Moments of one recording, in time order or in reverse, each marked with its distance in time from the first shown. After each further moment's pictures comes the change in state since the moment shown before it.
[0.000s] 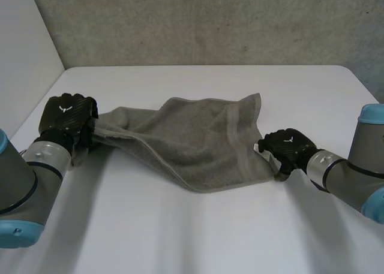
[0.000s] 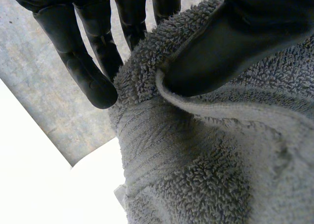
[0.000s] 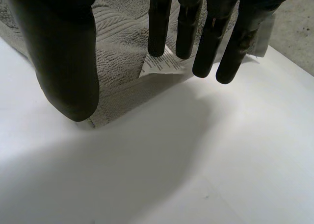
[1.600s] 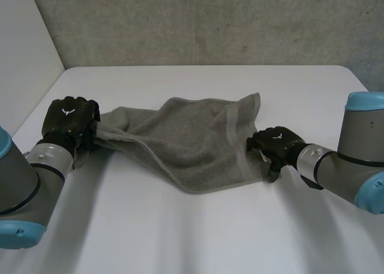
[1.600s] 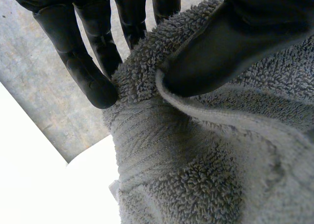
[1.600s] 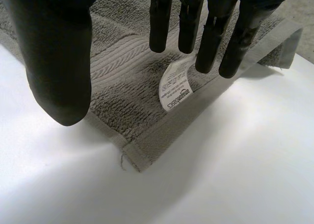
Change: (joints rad) left arm -0.004 -0.019 0.001 0.000 0.000 0.002; right arm 0.071 0.012 -0.112 0.144 0.016 0.048; left_hand 0.000 0.000 0.000 0.000 0.000; right_hand -0.046 -0.063 -0.055 -0.072 -0.101
